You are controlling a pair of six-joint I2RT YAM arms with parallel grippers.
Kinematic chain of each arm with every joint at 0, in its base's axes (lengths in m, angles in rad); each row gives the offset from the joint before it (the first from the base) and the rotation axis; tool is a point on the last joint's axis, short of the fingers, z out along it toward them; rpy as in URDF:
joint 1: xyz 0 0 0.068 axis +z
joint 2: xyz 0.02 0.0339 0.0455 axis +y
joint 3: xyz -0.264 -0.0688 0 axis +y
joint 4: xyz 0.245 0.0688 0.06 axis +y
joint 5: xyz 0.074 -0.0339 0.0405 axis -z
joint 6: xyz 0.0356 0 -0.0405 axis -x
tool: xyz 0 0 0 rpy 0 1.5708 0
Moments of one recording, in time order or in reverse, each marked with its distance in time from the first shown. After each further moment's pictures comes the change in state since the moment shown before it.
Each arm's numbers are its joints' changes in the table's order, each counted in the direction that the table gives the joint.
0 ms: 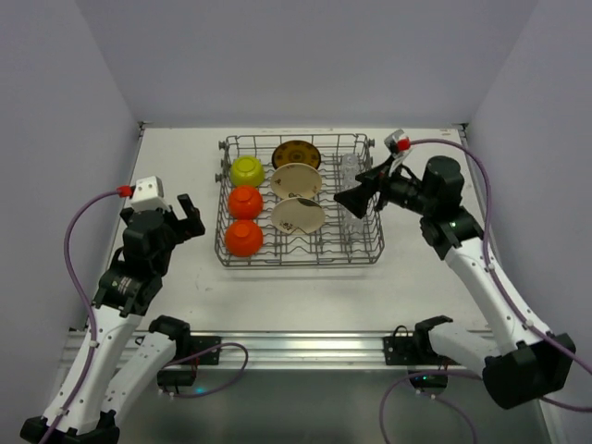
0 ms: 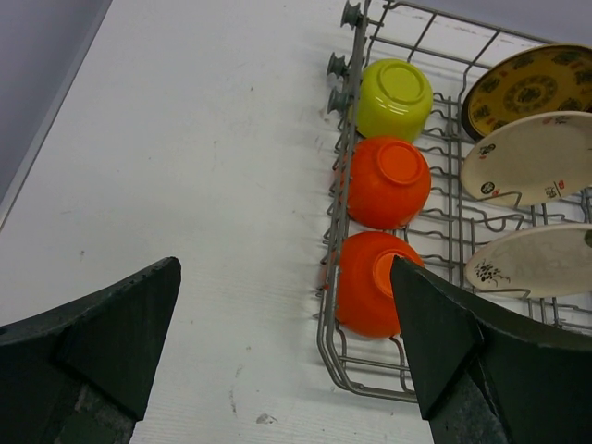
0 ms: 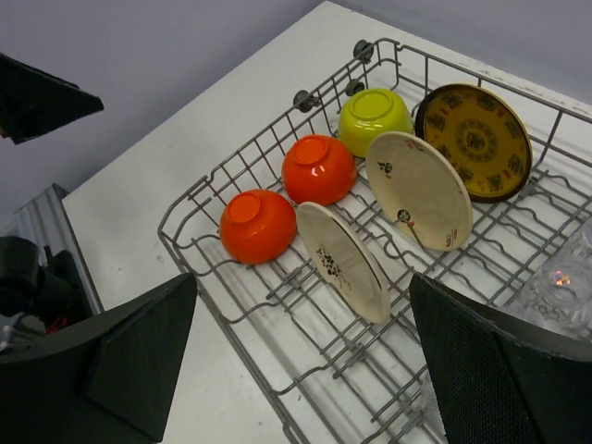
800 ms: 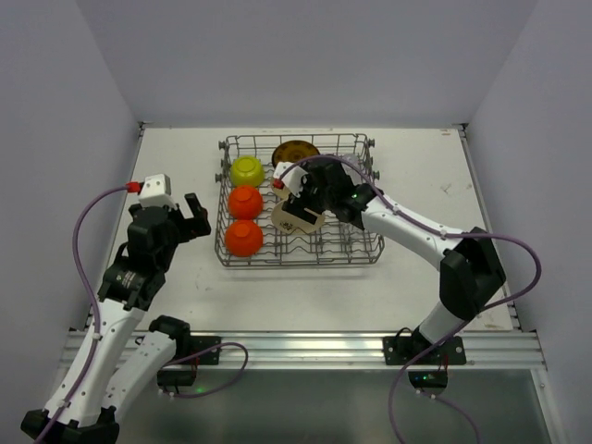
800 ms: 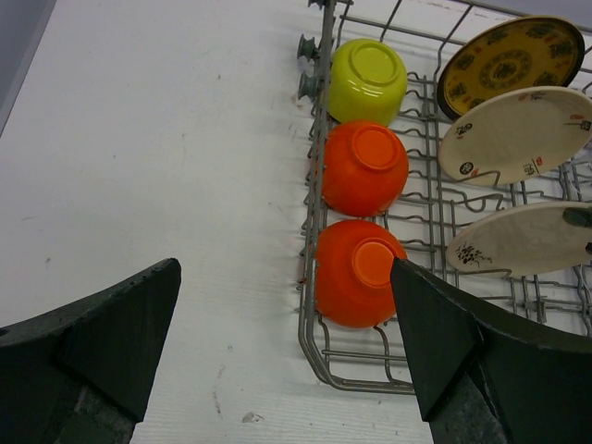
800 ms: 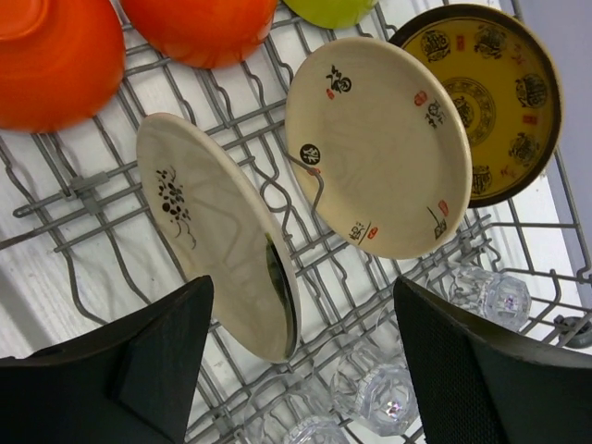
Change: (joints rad) left arm 0.000 0.033 0.006 -0.024 0.081 -0.002; right arm 0.444 0.615 -0.328 0.205 0.660 0.789
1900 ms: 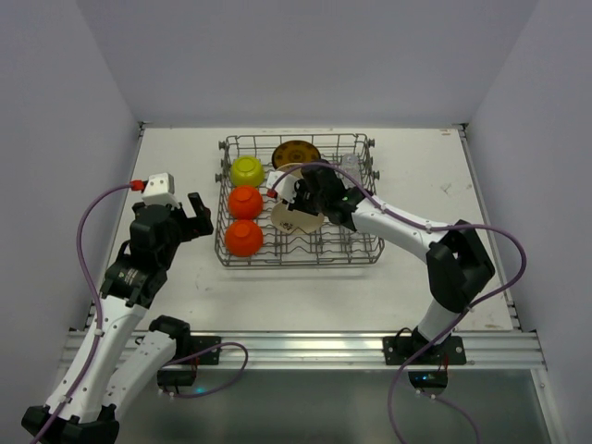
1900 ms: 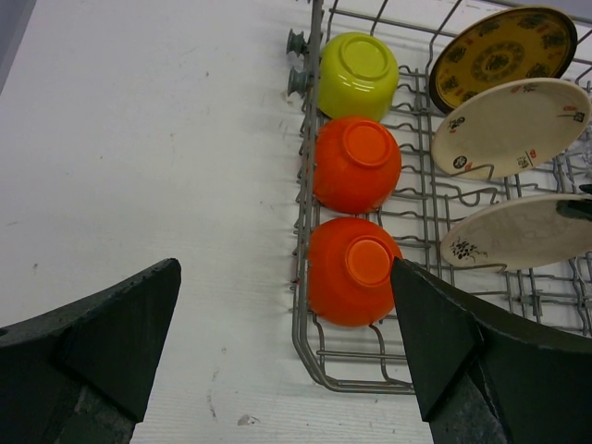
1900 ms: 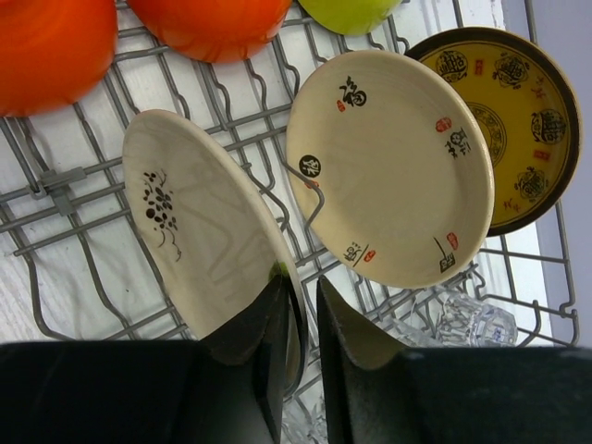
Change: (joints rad) left arm 0.000 0.017 0.006 -0.021 0.030 -0.006; right arm 0.010 0.082 0.003 -0.063 0.016 0.121
